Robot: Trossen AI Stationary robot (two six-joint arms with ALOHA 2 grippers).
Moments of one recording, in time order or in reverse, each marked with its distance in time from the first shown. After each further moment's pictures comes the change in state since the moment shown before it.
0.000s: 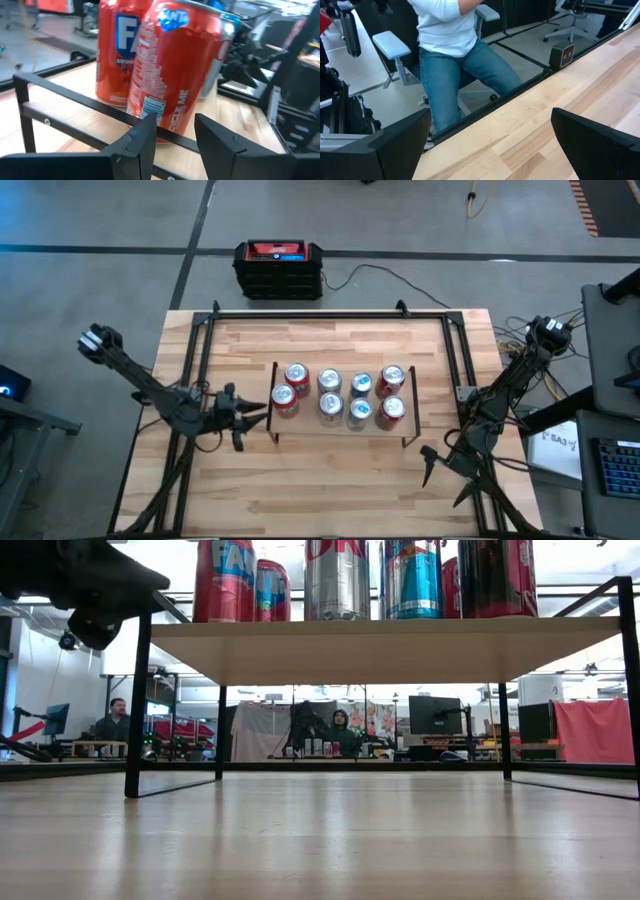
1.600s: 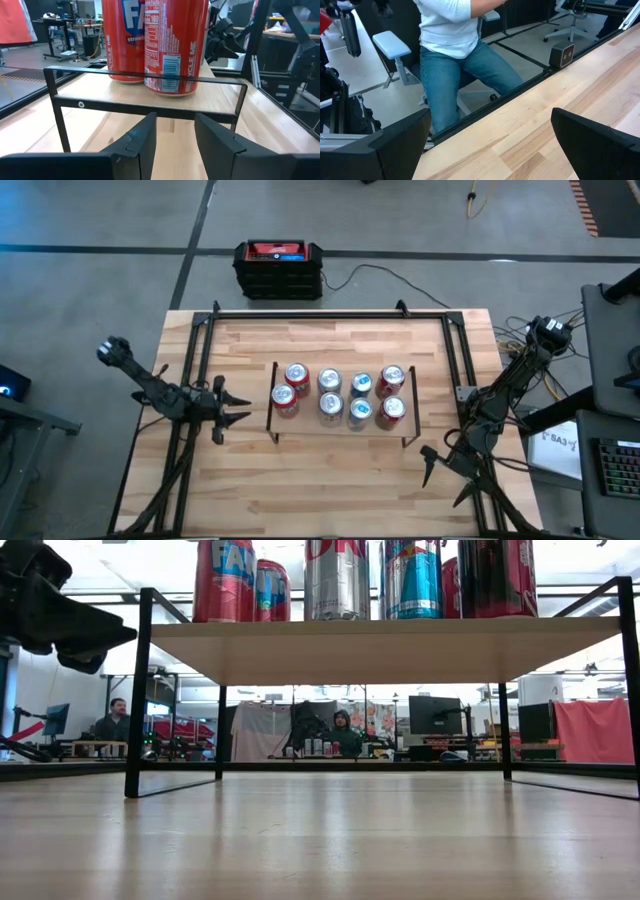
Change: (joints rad) left arm 0.000 -0.692 -0.254 -0.348 0.166 0.293; right arm 0.000 0.000 0.000 0.000 0.000 0.000
